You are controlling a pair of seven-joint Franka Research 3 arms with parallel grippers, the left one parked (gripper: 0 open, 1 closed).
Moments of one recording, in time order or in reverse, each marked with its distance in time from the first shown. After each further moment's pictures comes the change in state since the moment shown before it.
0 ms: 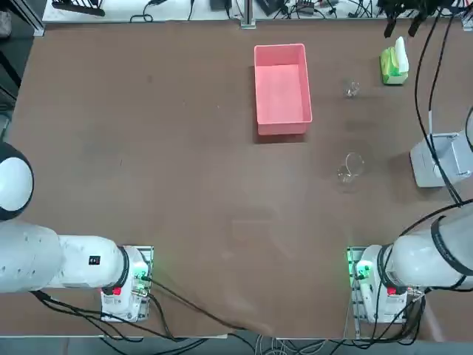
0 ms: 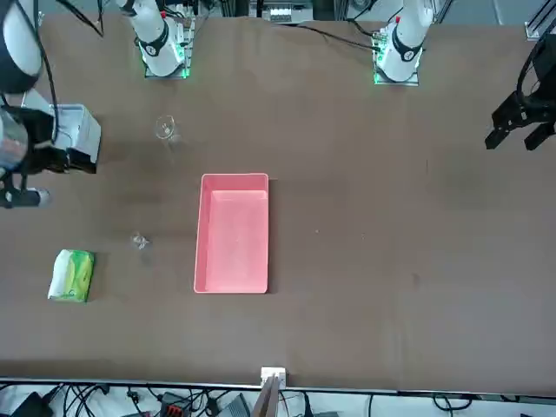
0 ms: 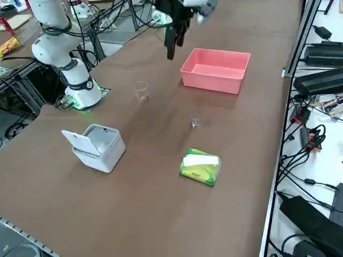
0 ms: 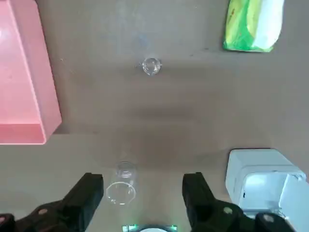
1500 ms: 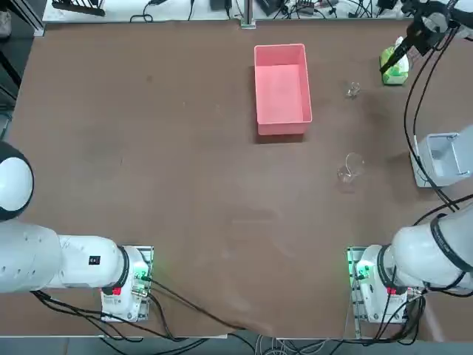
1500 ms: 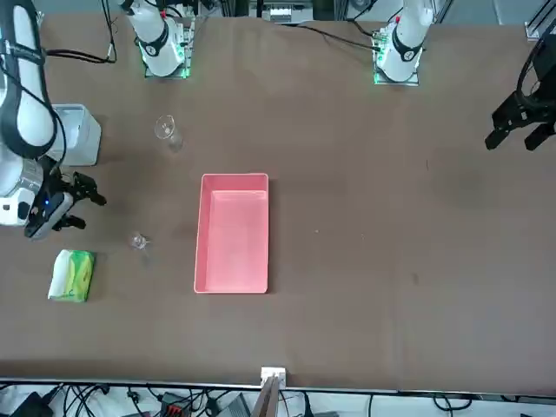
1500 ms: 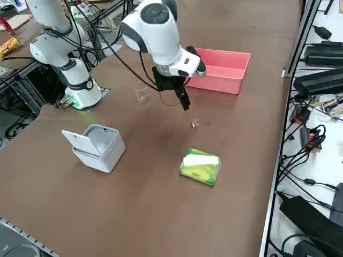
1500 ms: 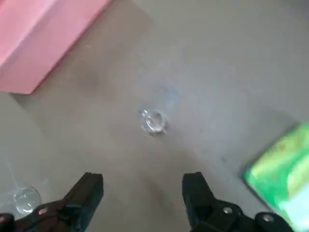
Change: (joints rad) arm -0.197 -0.006 -0.009 -0.443 0.350 0.623 -1.167
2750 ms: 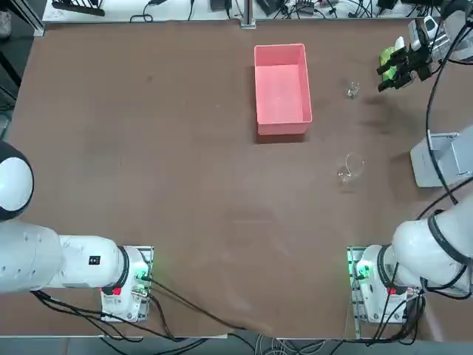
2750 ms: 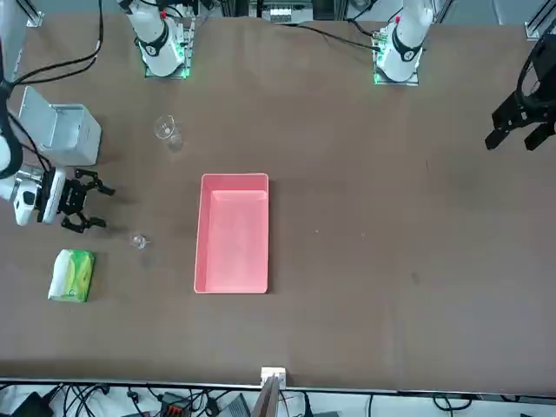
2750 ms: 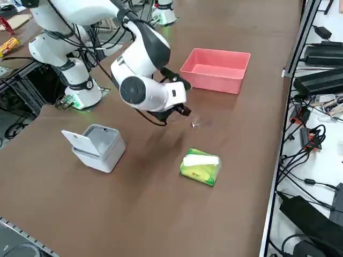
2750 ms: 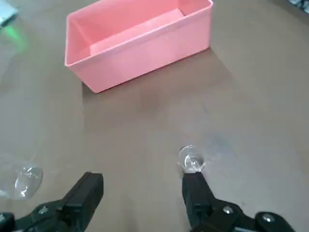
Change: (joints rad) arm -0.159 0.210 -0.001 0.097 0.374 -0.270 -0.777
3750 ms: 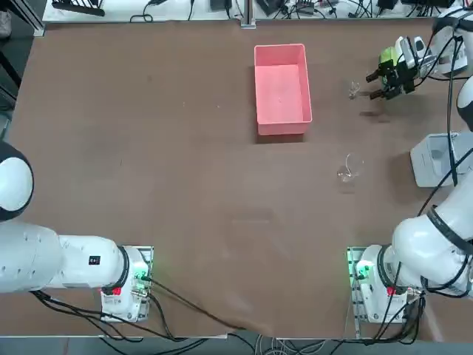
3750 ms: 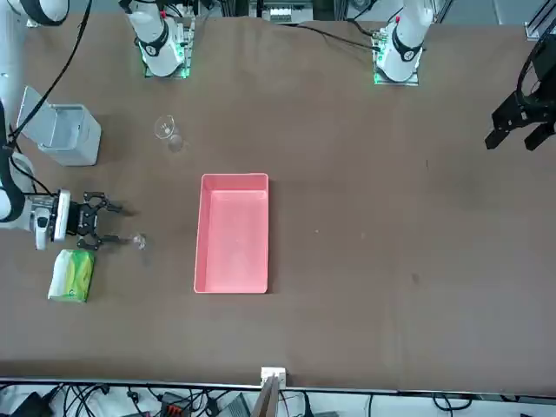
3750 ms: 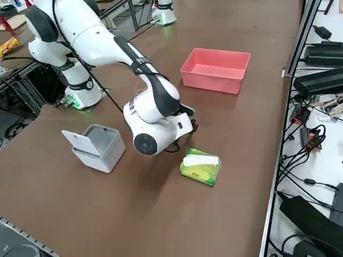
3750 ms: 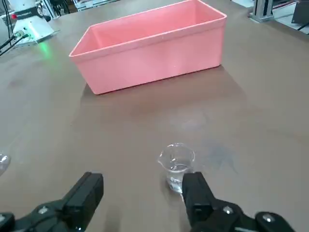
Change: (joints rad) arm -0.048 0.306 0.003 0.205 0.142 -0.129 -0.263
